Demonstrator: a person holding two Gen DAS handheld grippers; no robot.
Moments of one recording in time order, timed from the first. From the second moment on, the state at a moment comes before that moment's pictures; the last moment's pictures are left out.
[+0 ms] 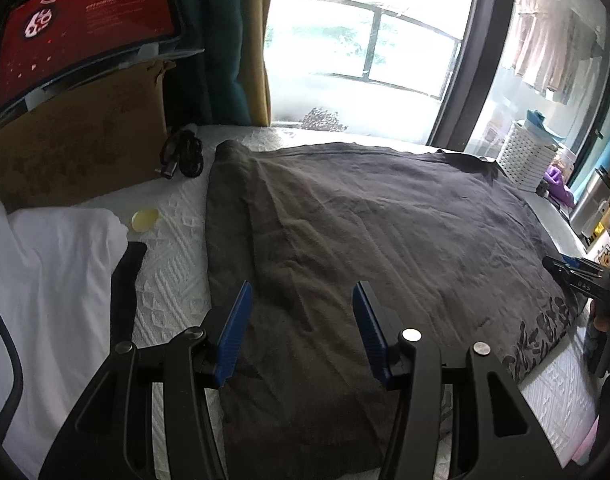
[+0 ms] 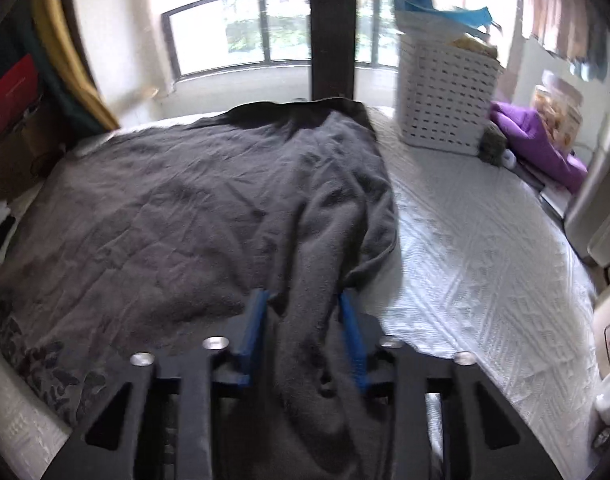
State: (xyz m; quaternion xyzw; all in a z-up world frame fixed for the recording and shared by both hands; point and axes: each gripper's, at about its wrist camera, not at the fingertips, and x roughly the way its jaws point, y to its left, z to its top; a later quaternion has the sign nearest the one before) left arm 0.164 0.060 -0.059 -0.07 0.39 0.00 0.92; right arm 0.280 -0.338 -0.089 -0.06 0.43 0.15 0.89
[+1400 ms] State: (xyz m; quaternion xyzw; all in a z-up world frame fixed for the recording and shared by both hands) left arm 0.097 0.141 -0.042 -0.12 0.31 -0.02 0.95; right arm 0.253 -0.122 -0.025 -0.10 0.40 0.31 0.85
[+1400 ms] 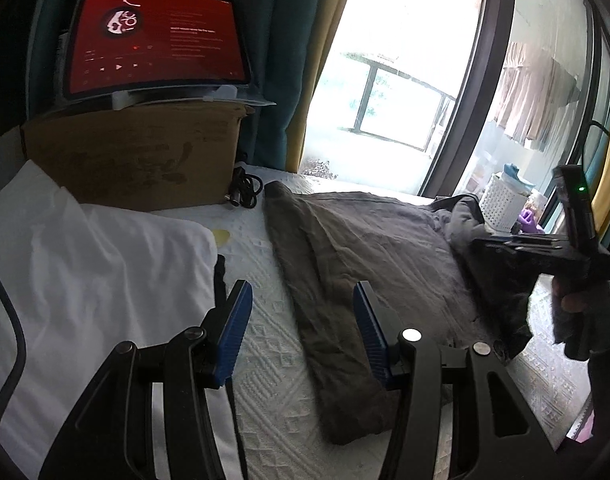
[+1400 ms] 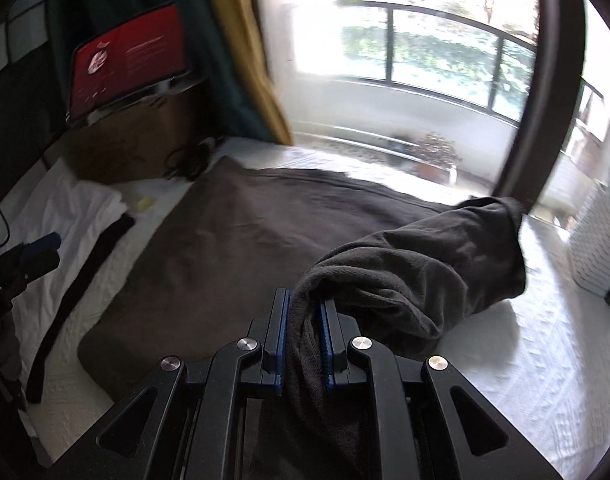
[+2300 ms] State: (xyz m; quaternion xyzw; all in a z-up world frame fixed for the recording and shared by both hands) left arm 0.081 0.140 -0.035 -0.13 0.30 -0.01 0.94; right arm 0.216 -0.086 0.009 -0.11 0.36 0.34 0.86
